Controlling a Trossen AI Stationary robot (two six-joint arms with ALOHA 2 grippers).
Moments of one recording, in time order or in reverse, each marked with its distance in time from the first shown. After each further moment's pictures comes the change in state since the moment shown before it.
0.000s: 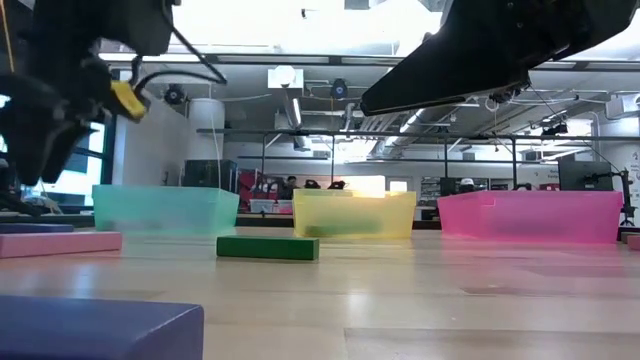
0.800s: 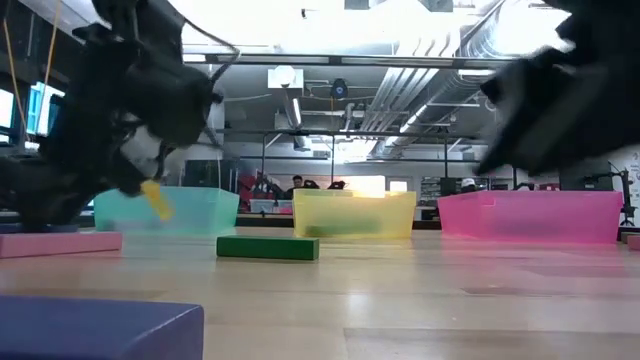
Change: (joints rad) left arm 0.037 0.391 0.048 0.099 -0.016 0.317; right arm 0.122 0.000 0.000 -0.244 -0.130 0.211
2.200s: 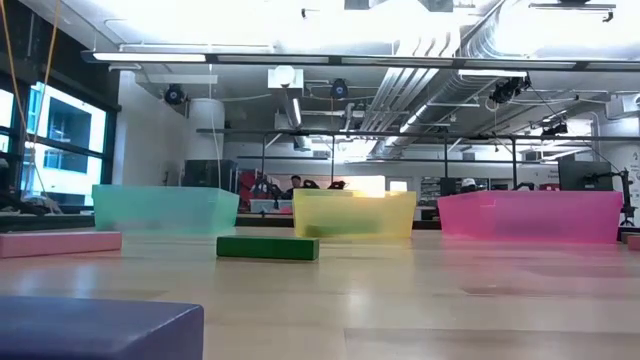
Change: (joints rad) left arm -0.296 -0.127 0.386 1.230 -0.341 0.369; right arm 0.012 0.000 0.095 0.870 0.494 -0.724
